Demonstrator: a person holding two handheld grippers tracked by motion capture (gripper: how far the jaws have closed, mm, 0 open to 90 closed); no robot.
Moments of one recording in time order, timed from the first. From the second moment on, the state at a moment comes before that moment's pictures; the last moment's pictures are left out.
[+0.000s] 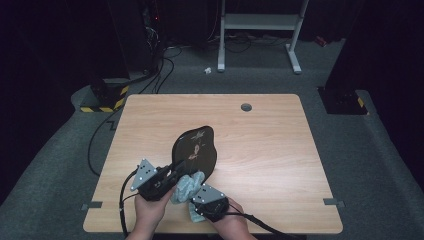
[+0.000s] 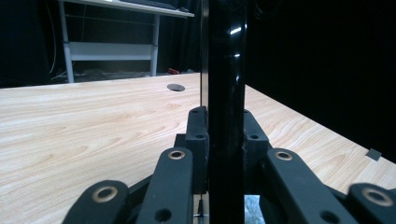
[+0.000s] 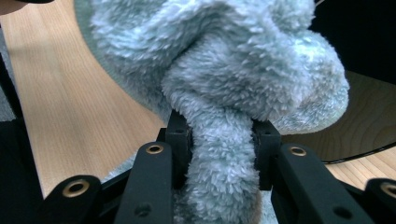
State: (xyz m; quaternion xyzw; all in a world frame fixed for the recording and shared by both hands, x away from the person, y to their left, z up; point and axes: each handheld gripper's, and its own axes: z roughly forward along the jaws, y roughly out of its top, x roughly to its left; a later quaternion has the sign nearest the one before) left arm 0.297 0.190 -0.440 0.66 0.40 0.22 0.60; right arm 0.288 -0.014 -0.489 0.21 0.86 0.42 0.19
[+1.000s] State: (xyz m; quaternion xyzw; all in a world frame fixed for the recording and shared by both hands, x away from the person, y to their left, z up) left arm 0.297 0.199 -0.434 0.66 0.39 0.21 0.61; right arm 0.368 -0.055 -0.490 0.32 0.84 0.39 0.21
